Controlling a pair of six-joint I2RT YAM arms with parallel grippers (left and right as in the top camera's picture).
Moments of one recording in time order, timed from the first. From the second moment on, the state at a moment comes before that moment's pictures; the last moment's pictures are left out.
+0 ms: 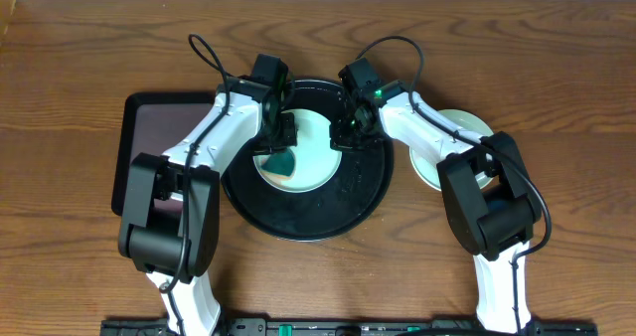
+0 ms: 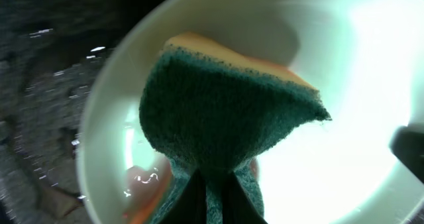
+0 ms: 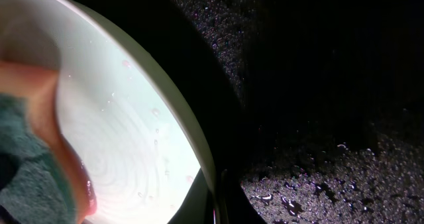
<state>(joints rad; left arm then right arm) -0.28 1.95 1.35 -0.82 0.12 -0.37 0.51 2.18 1.55 -0.69 -0.32 0.54</state>
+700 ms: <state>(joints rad) -0.31 1.95 1.34 -0.67 -0.03 -0.25 0.51 2.18 1.55 -0.69 -0.32 0.54</state>
